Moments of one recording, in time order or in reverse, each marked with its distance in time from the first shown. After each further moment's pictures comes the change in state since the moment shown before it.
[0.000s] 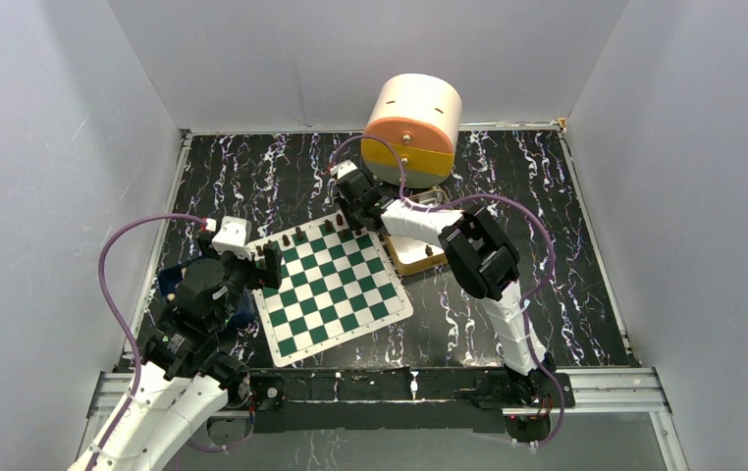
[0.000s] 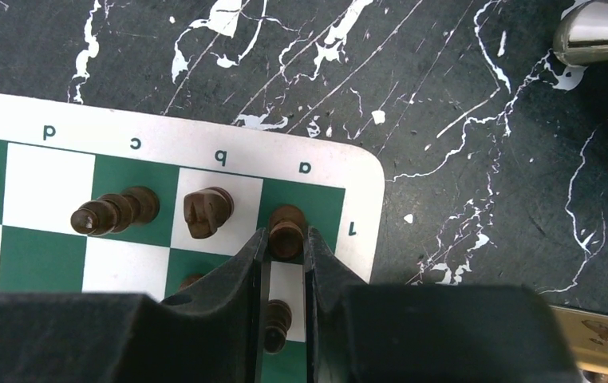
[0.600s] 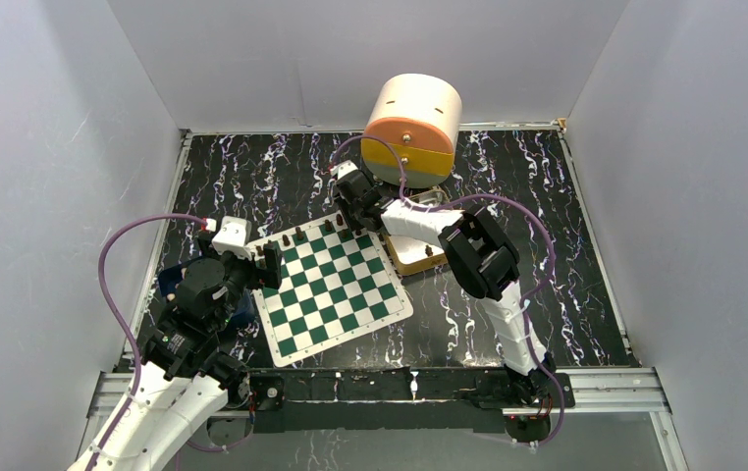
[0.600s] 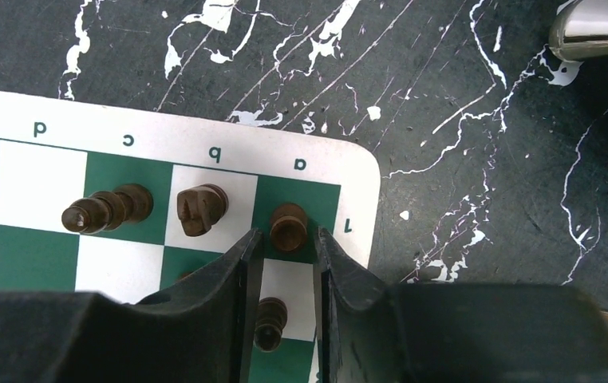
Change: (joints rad) left arm 0.000 0.000 0.000 0.000 0.001 0.000; right arm 0.000 0.000 0.000 -0.009 0.012 -0.004
